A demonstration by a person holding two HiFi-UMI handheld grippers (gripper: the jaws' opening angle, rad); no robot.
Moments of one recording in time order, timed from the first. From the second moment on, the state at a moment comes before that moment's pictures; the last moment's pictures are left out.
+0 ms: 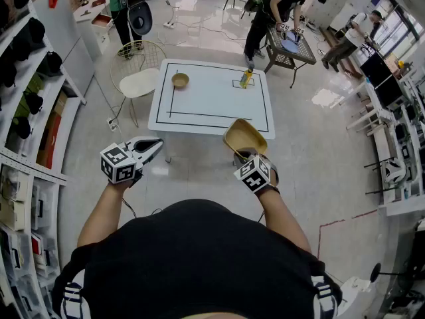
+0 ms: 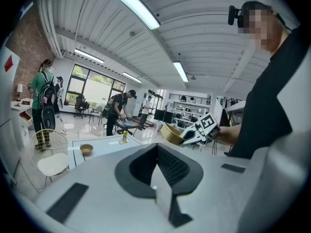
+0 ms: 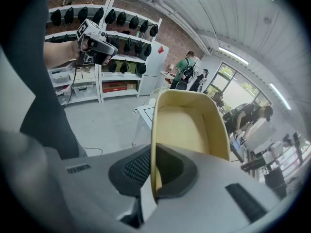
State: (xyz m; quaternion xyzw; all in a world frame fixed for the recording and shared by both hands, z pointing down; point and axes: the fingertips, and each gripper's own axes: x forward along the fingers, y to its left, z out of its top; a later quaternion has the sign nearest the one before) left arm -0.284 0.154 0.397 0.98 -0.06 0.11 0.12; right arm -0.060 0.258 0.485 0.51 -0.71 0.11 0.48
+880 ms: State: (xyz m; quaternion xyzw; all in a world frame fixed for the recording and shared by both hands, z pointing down) left arm -0.265 0.154 0.387 0.99 -0.03 0.10 0.12; right arm -0.041 0.240 0.473 0.54 -0.70 0.11 0.46
